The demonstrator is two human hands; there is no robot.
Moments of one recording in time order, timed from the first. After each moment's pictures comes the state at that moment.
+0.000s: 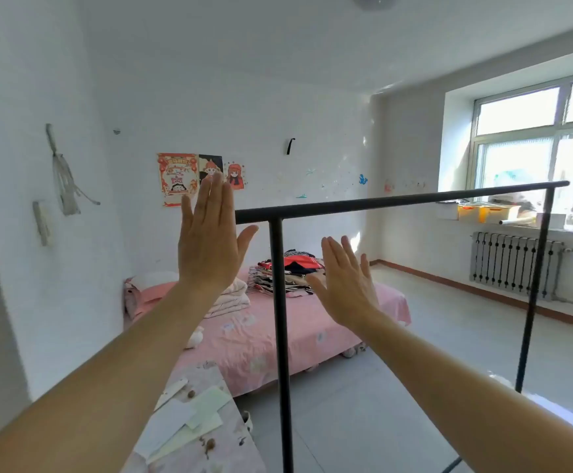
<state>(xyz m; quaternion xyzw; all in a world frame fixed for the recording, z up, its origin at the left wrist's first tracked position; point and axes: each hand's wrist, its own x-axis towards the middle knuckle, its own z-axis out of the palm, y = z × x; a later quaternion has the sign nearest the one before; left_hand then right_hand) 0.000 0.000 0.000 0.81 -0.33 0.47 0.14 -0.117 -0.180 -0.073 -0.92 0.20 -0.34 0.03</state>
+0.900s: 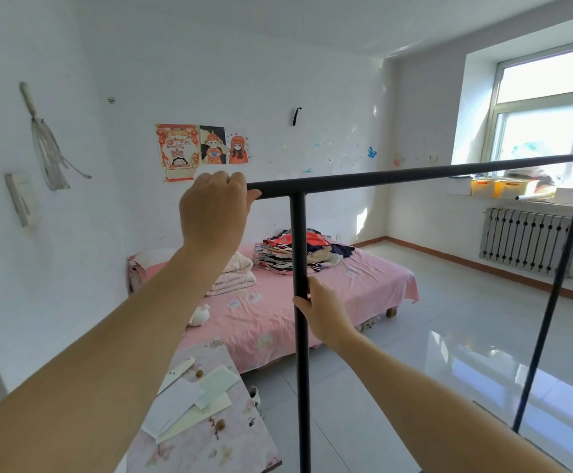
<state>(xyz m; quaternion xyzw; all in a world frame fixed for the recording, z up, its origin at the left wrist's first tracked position) 0.043 -0.018 0.014 0.80 -0.32 0.49 0.13 -0.030 -0.165 -0.137 -0.88 0.19 -0.28 0.34</state>
